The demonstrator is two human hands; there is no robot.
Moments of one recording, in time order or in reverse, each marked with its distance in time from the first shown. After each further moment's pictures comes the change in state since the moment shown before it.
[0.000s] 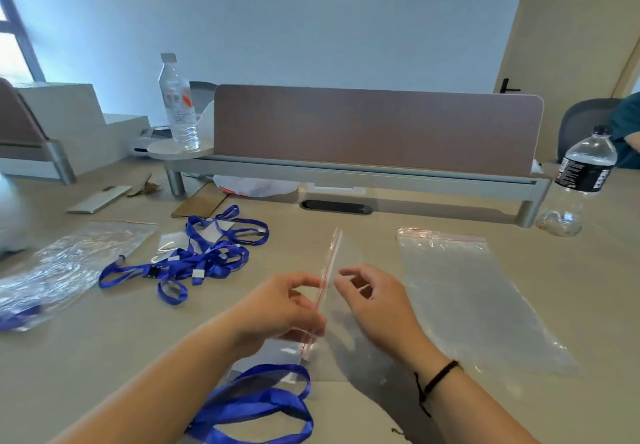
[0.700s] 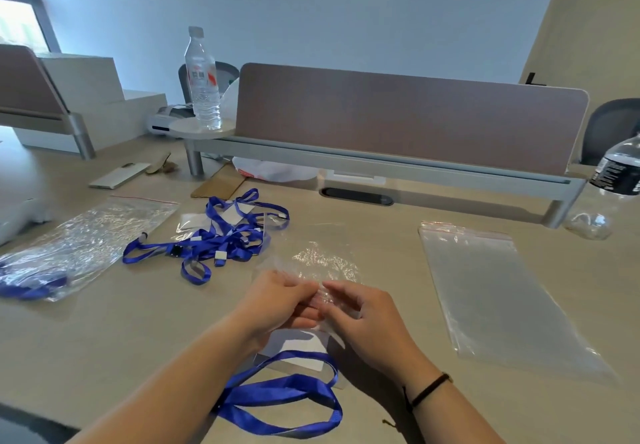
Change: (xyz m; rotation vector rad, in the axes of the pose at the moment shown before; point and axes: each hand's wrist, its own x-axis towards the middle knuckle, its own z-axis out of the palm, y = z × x) left_hand 0.009 -0.048 -0.024 -0.252 0.209 -0.065; right_hand -0.014 -0.012 0.047 0.089 -0.191 -0.102
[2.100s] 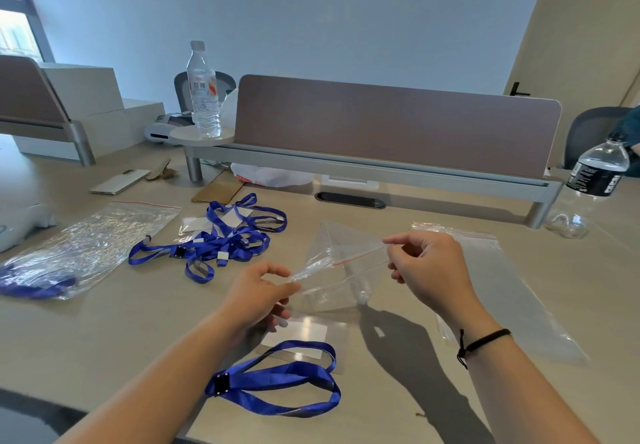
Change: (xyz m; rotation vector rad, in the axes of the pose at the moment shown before) left_hand -0.007 -0.003 -0.023 0.195 0.161 0.080; right_hand 0.003 -0.031 -0.085 -0.084 0.400 0.105
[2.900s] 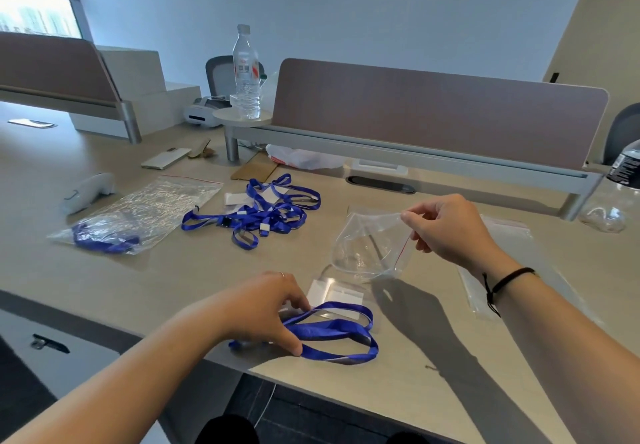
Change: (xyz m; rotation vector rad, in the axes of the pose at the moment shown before) left_hand -0.067 -0.021 -0.051 0.965 -0.334 0.302; right_hand 0.009 -0.033 0.010 -0.250 -0.168 -0.025
